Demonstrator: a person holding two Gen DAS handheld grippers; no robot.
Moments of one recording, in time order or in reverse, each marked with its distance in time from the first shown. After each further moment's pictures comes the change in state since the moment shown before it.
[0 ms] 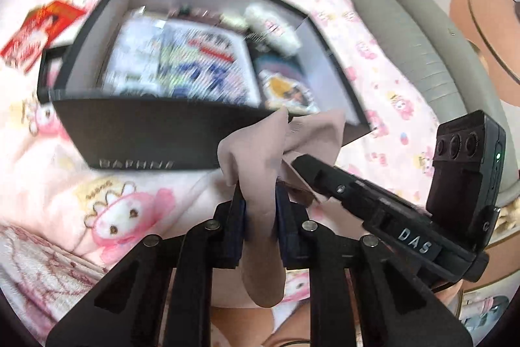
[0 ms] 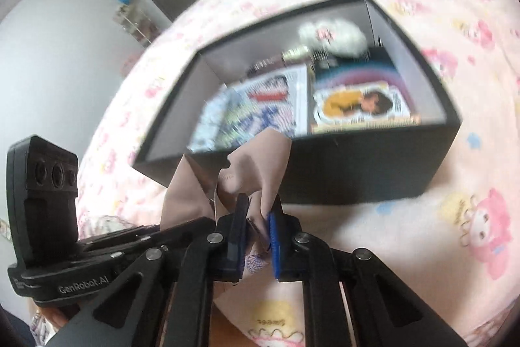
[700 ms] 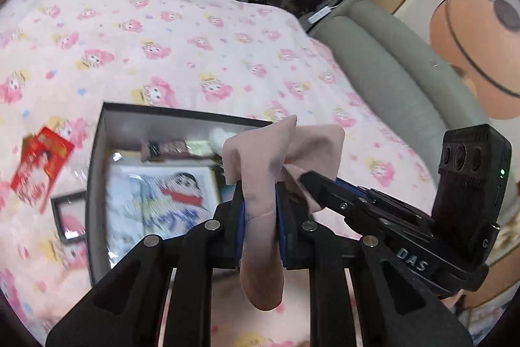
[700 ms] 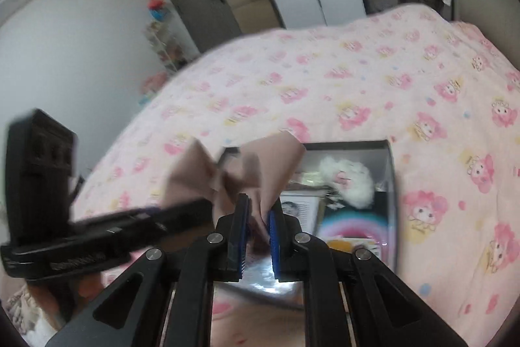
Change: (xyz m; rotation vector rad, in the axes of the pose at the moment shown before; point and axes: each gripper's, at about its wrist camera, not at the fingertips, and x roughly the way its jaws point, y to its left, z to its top) left arm -0.043 -0.037 0.119 0.095 -0.168 0.048; right arm -0.030 0.021 0.134 -0.159 -0.126 -0.047
